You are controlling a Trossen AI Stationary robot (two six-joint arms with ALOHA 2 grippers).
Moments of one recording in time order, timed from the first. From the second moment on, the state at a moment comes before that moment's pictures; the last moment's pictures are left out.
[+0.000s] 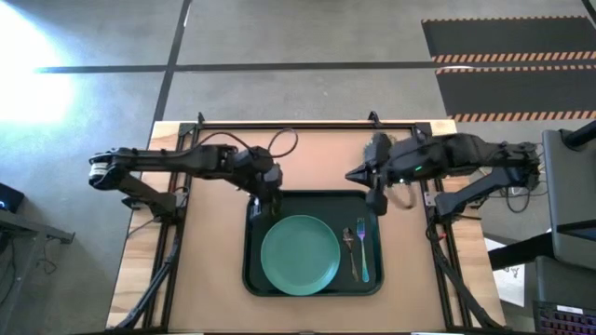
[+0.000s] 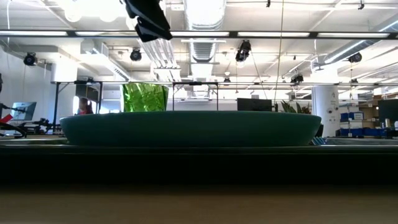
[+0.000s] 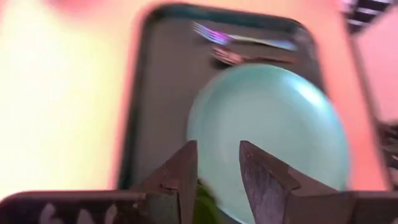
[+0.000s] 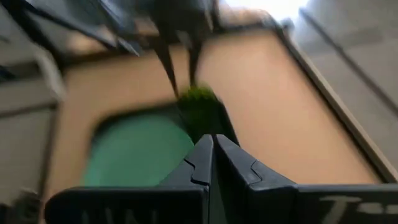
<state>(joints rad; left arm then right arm) 0.06 1.39 1.29 -0.72 0.14 -0.07 0.14 1.33 1.66 -0.98 0.22 0.28</state>
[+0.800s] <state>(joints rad) 0.04 1.08 1.18 -0.70 -0.27 -0.13 0.02 1.52 1.06 -0.71 0.04 0.47</state>
